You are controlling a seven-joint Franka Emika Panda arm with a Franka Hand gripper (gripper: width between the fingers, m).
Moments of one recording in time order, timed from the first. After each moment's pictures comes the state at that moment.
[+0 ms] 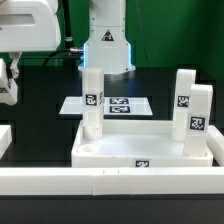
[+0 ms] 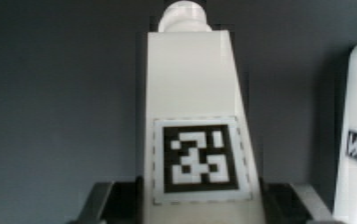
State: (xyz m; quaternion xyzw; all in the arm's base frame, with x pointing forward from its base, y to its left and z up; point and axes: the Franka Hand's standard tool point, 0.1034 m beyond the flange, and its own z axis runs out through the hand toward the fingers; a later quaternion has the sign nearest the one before) arm 0.538 -0.209 0.124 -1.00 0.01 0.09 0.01
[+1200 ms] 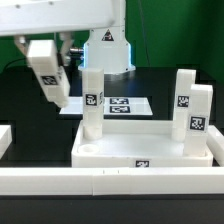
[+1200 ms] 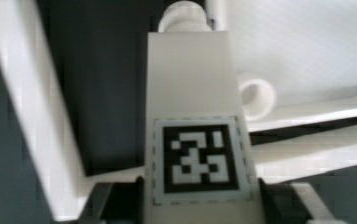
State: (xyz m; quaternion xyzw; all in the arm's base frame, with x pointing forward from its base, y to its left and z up) arm 0.583 -0.117 0.150 -0.99 0.09 -0.03 0.05
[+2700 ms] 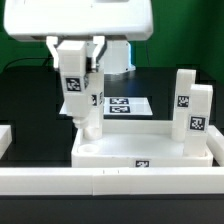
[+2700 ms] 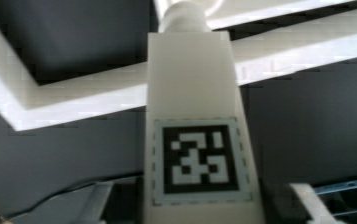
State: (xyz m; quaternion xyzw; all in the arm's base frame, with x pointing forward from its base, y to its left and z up) arm 0.613 -0.087 0.159 -0.96 0.12 -0.27 -0.03
